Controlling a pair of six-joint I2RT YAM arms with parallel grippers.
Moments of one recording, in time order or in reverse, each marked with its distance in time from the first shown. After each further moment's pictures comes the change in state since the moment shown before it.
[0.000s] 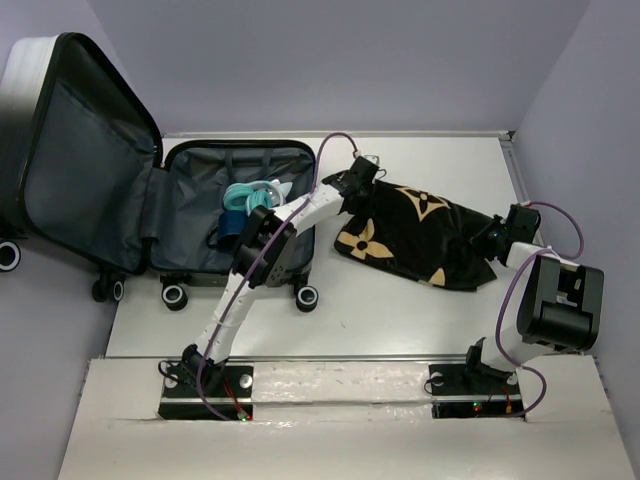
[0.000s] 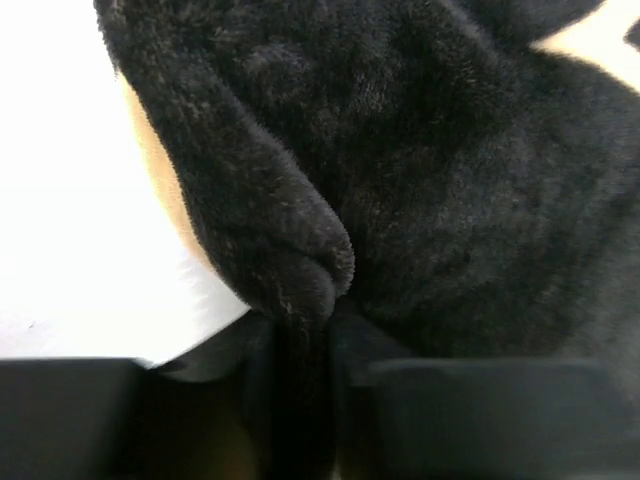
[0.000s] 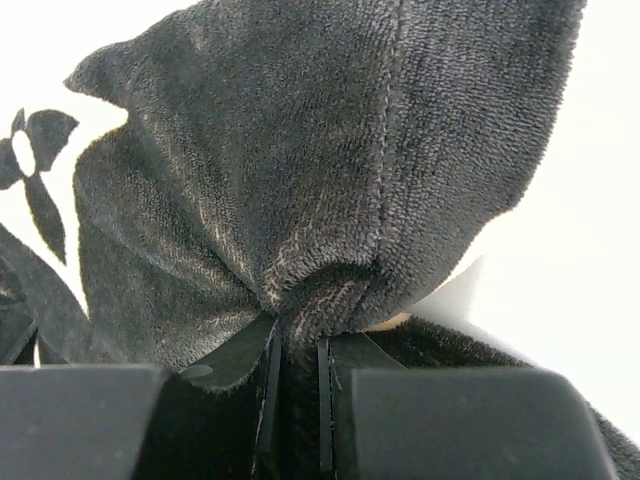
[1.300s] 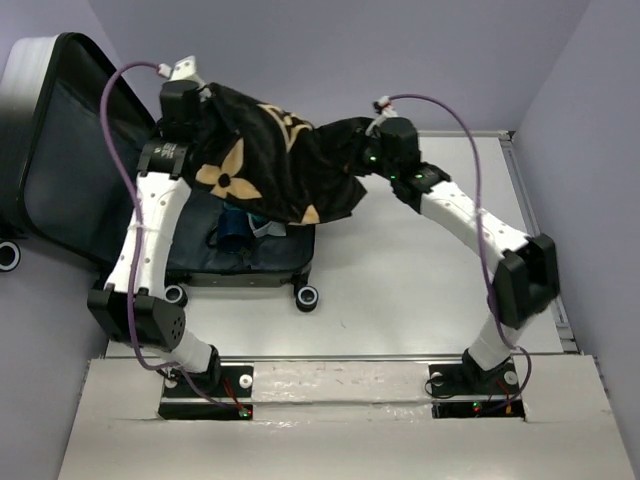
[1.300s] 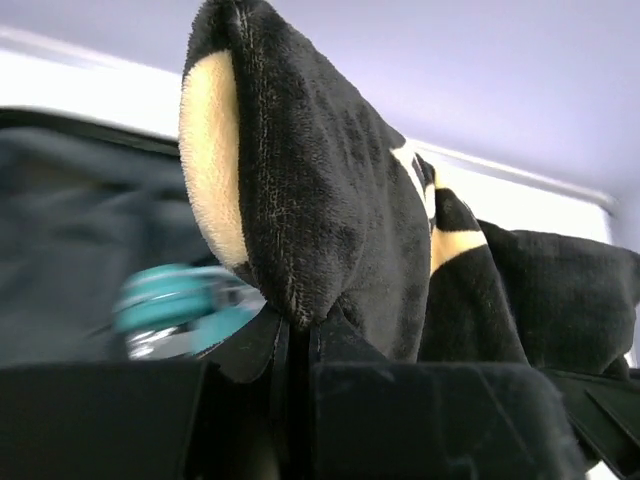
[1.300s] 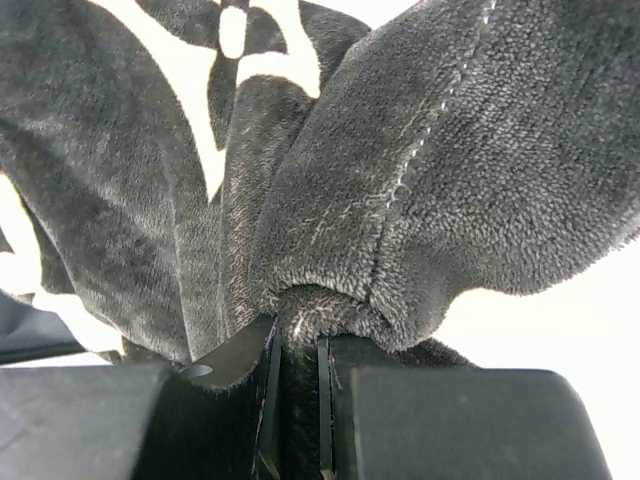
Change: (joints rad) left arm 0.493 -0.871 -0.264 -0.077 0.066 -0.001; right arm 0.798 0.106 0.755 -0.106 0.087 0.065
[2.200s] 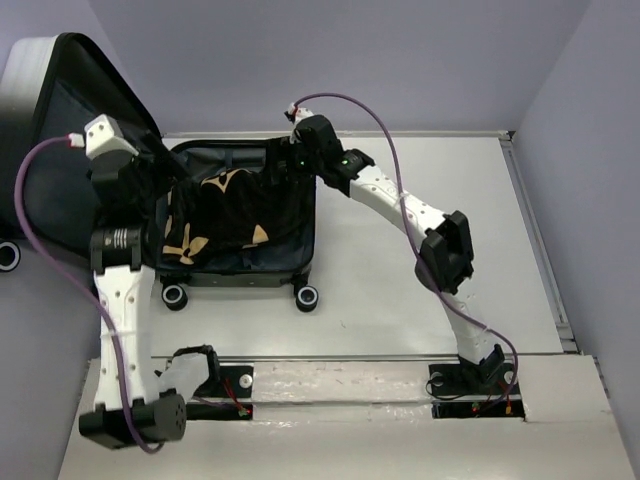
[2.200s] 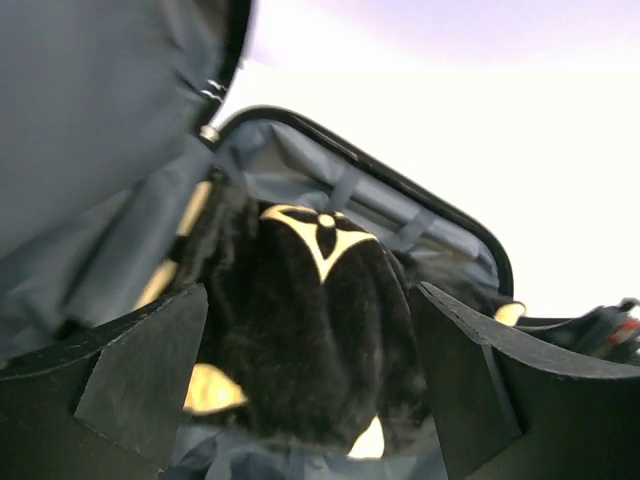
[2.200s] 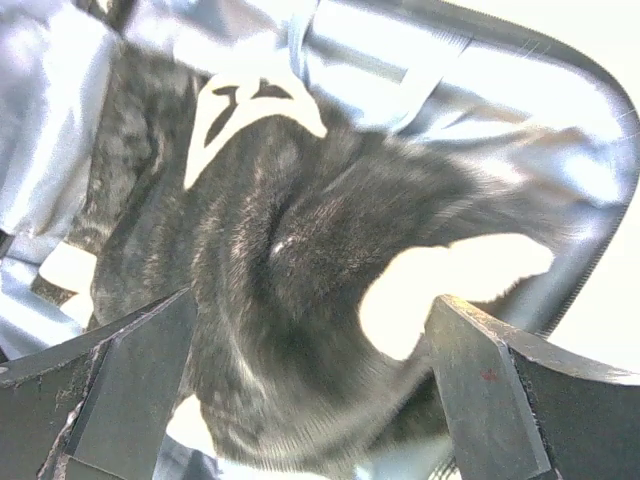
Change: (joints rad) left arm 0.335 -0.489 -0.447 0.031 -0.122 0.016; right arm 0.241 0.651 0.781 -0.341 0.072 -0.277
